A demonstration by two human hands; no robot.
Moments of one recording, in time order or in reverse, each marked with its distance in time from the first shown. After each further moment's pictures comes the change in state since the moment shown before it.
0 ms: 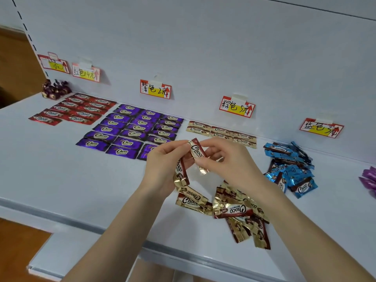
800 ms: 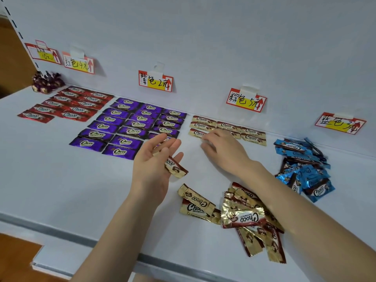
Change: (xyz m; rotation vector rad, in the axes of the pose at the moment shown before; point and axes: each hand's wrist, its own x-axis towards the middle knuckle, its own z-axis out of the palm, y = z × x) left_hand 0.017 -0.003 -0.019 -0.110 0.122 0.036; right_hand 0.065 0.078 0.019 -0.623 -0.031 -0.072
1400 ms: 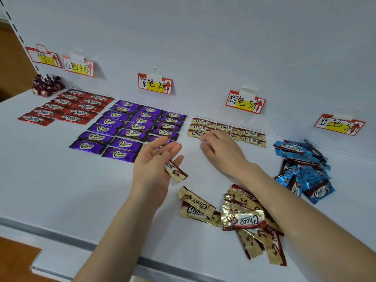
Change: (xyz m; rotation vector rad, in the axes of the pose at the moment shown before) left_hand 0.002 0.001 0.000 0.000 0.006 -0.020; right_hand 0.004 0.004 0.007 -0.014 0.028 -0.012
